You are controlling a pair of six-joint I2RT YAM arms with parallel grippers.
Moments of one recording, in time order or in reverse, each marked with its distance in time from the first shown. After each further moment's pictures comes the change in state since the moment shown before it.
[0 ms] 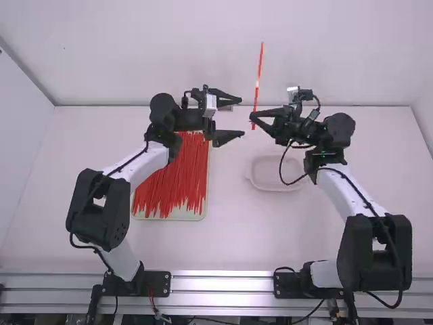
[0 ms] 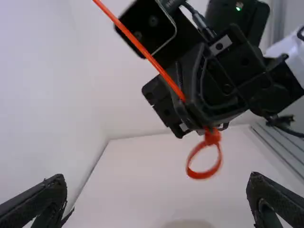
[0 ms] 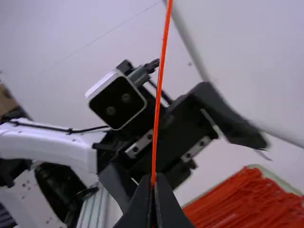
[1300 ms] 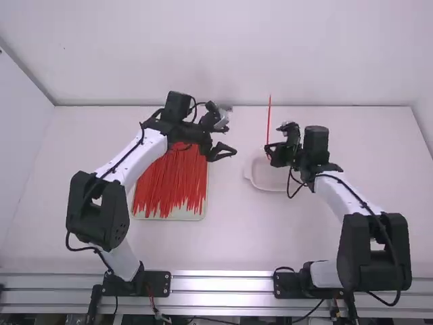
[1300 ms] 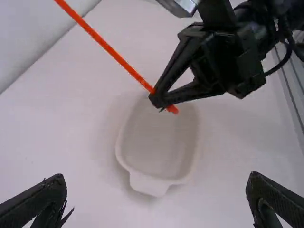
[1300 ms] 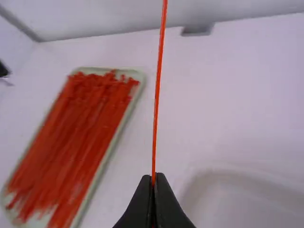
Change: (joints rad) left arm 0.000 0.000 0.189 -1.308 -0.259 0.637; right arm 0.027 -0.001 -0.127 -0.962 0.697 -0.756
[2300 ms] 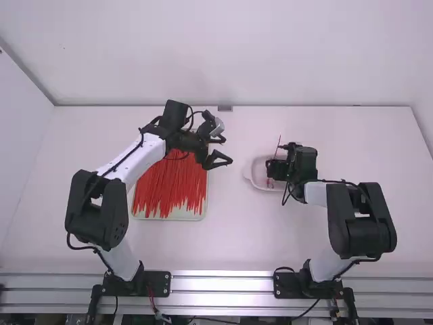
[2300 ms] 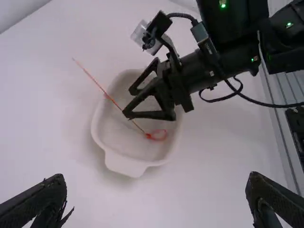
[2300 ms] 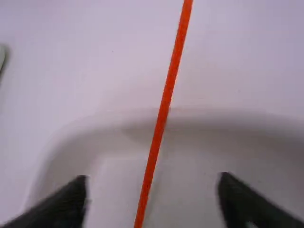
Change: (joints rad) left arm 0.026 0.000 -0.074 -0.020 0.070 0.008; right arm 0.003 0.224 -0.184 0.341 0.309 0.061
